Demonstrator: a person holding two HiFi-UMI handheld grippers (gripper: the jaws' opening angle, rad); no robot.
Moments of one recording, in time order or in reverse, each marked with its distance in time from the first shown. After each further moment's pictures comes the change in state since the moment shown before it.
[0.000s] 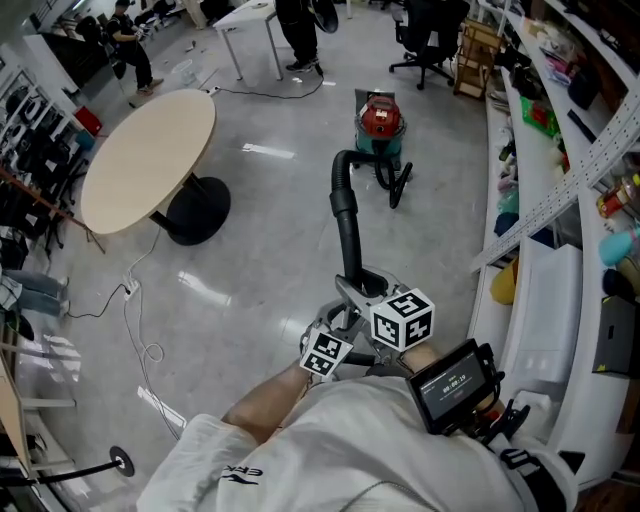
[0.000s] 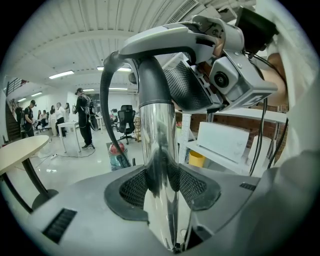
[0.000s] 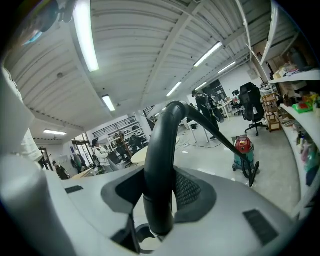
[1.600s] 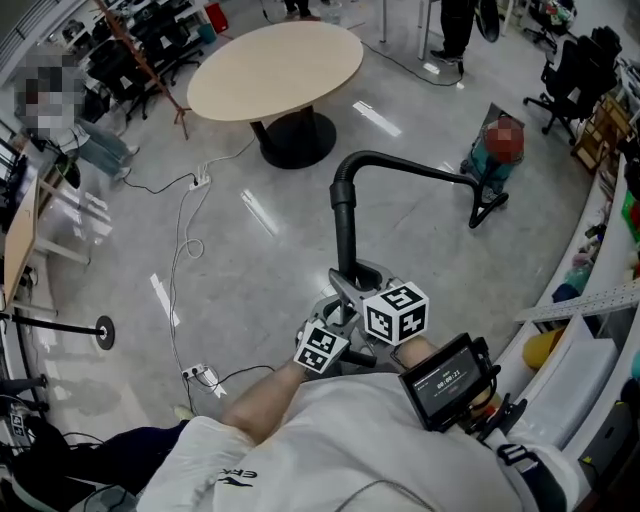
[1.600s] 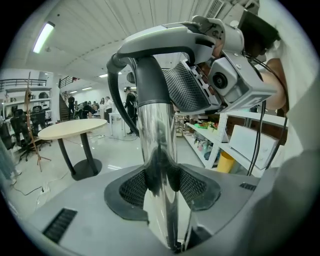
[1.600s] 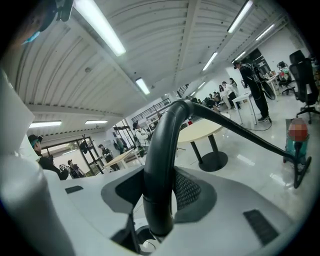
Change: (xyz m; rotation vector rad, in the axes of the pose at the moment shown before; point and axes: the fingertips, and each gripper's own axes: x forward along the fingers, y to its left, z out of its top) left arm -0.166 0.038 -0.092 -0.261 0.023 0.433; right arm 0.079 0.193 -0.079 -0.094 0.228 0.455
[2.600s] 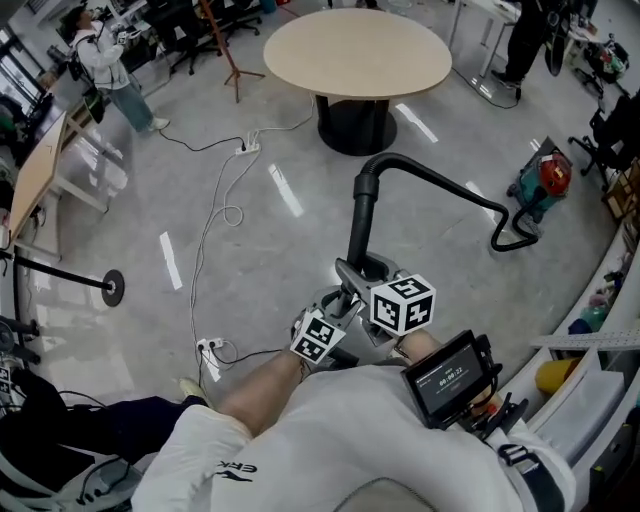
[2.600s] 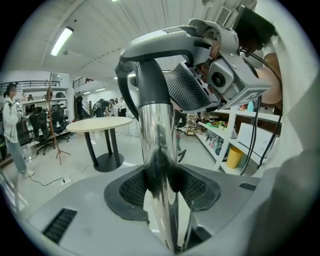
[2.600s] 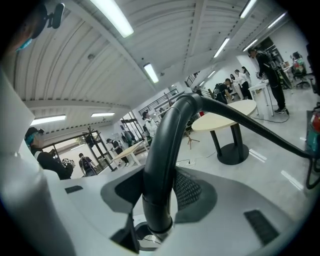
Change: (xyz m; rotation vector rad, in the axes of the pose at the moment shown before) left arm -0.159 0.154 -0.093 -0.041 0.002 0.108; right arm 0.182 0.149 -0.040 -0.009 0.093 0.089
